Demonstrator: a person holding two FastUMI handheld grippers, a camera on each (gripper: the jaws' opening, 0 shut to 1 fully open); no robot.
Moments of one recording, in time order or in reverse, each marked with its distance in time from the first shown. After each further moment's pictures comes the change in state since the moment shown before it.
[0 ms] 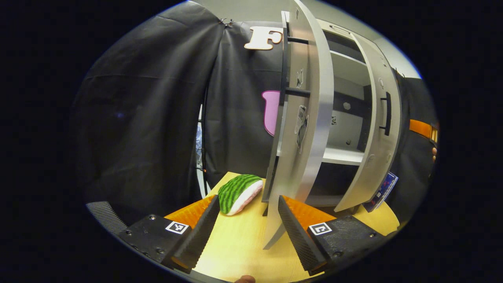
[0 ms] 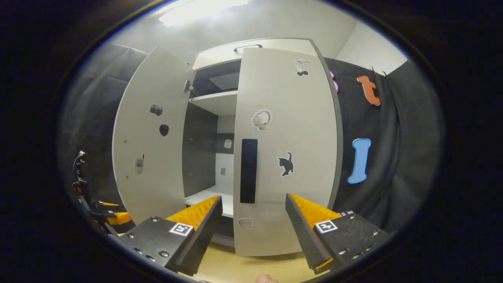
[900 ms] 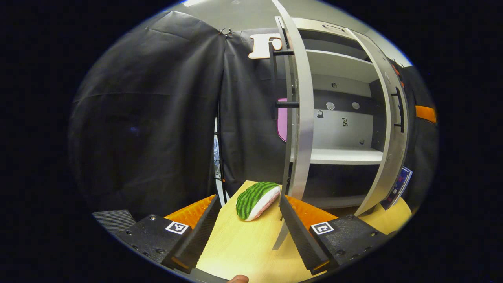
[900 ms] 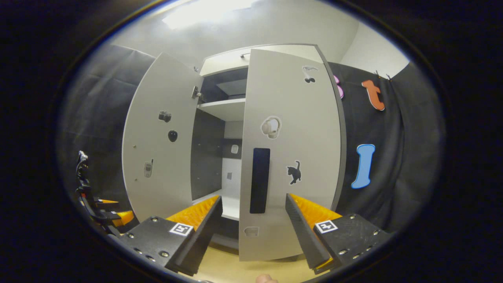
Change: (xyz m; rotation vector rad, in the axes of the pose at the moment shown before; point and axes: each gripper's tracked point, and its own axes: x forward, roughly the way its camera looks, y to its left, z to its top) left arm -0.025 0.029 0.012 0.087 -0.068 0.152; right arm -0.013 0.011 0.020 0.000 -0.030 0.036
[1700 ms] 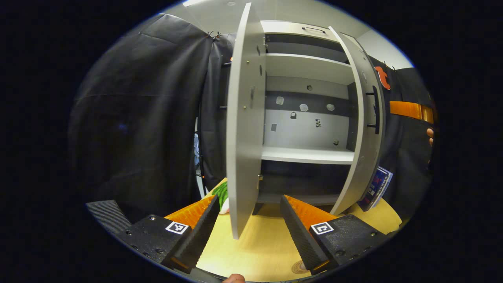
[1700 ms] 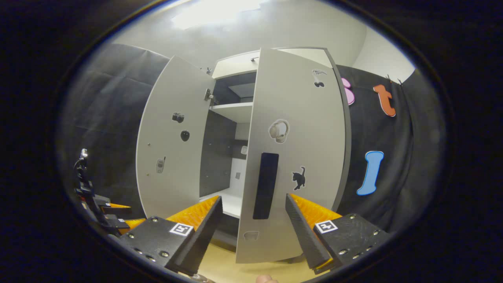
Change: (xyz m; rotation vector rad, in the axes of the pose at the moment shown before) left arm -0.039 -0.070 -0.001 -0.020 -0.010 -0.081; right arm -0.017 -0.012 0.007 -0.045 -0.011 0.100
